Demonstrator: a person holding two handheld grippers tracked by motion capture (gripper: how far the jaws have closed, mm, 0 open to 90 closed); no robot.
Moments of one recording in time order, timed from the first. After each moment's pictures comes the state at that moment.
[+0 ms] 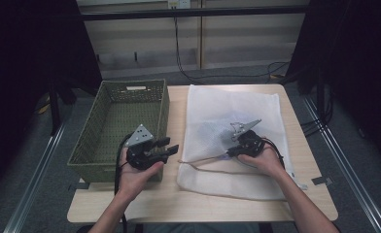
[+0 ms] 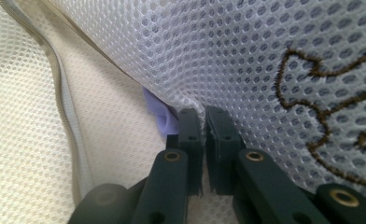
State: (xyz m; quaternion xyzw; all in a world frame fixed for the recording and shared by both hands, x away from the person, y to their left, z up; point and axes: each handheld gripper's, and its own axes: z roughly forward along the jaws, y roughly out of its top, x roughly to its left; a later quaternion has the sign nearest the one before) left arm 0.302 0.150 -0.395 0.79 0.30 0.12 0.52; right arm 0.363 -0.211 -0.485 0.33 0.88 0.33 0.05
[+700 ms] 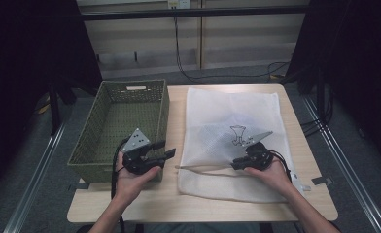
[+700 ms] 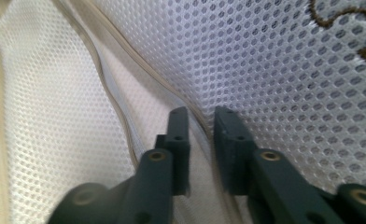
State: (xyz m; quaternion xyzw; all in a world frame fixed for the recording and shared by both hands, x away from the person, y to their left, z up) left arm 0.293 0.159 -0.400 0.79 0.31 0.14 0.52; right arm 0.319 -0.222 -0.489 0.36 0.87 0.35 0.03
